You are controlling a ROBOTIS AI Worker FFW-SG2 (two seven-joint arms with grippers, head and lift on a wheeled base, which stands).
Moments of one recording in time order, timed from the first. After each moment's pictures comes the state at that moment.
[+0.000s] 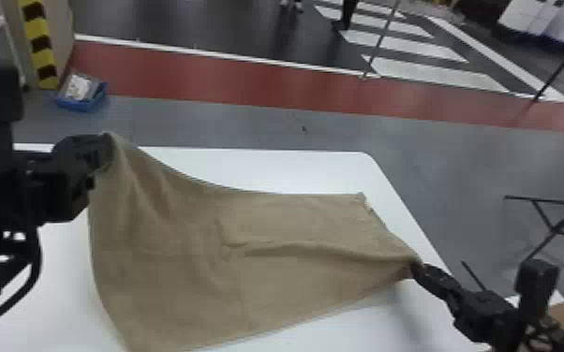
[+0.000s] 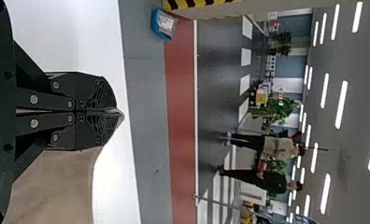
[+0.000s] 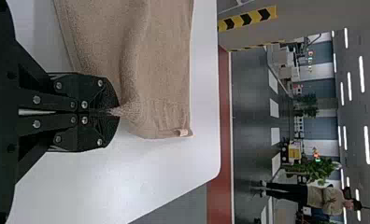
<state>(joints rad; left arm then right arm) -0.01 0.08 -0.19 -2.39 0.35 1.11 0.21 0.35 -0.07 -0.76 -1.93 -0.01 0.48 0.86</state>
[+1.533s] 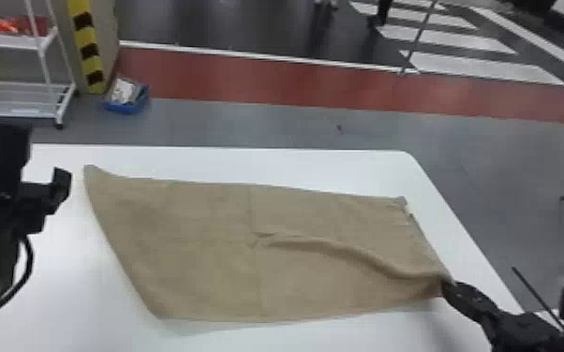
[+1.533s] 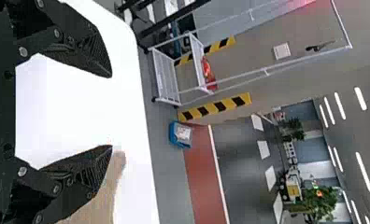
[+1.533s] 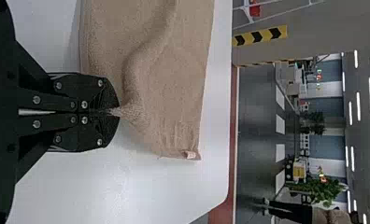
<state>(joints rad) -0.01 0.22 -0.11 -2.00 0.07 0.85 0.32 0.45 -0.04 -0.70 -1.97 0.00 0.41 0.85</state>
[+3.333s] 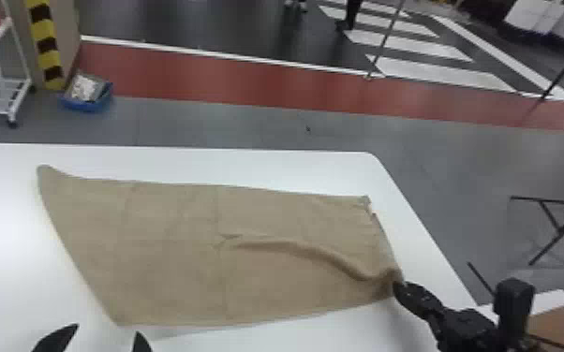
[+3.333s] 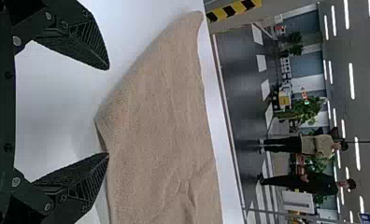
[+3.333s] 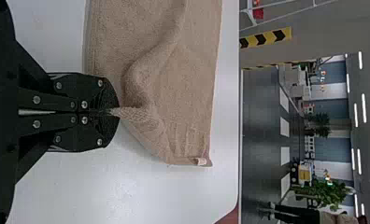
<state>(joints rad) 0.61 0.30 -0.46 -2.22 -0.02 0.42 0.35 0.44 -0.05 -0.67 -1.92 0.00 0.38 0.84</state>
